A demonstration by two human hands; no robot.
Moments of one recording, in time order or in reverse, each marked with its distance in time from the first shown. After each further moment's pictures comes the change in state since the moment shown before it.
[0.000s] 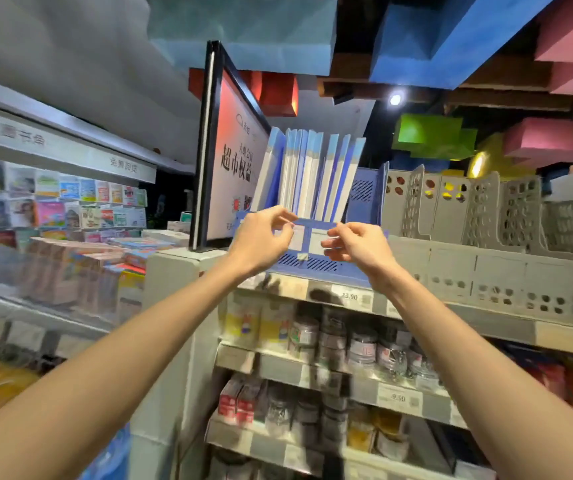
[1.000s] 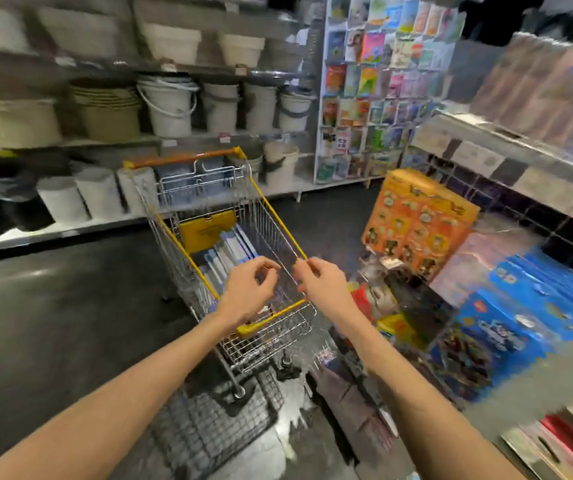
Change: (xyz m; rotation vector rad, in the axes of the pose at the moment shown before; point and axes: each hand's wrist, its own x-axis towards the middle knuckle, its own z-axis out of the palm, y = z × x) left_hand -0.572 -0.225 -0.412 0.354 0.243 -1.009; right_hand -0.417 0.046 0.605 0.009 -0.978 0.059
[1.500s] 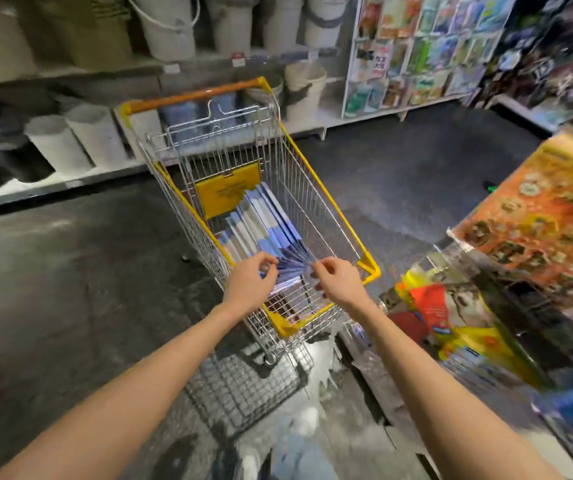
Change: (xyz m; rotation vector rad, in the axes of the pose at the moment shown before) left_hand 0.108 -0.186 -0.026 0.182 -0.132 -0.300; right_hand 0.149 0.074 0.142 -0.110 -0.186 0.262
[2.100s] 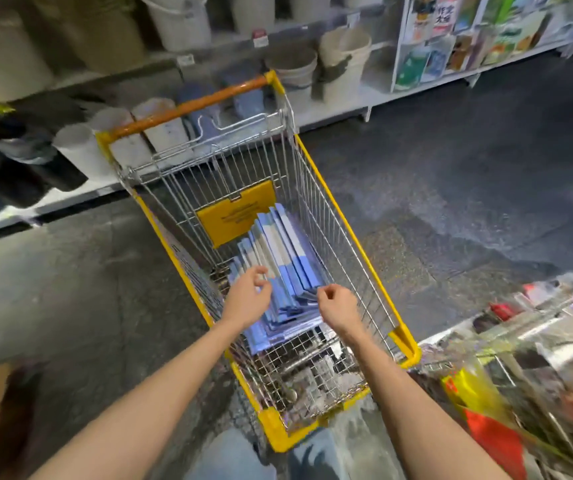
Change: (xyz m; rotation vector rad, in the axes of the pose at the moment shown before) left_hand 0.201 -0.023 0.033 0.060 -0.052 -0.342; right_hand 0.229 0.042 0.033 0.109 -0.155 0.171
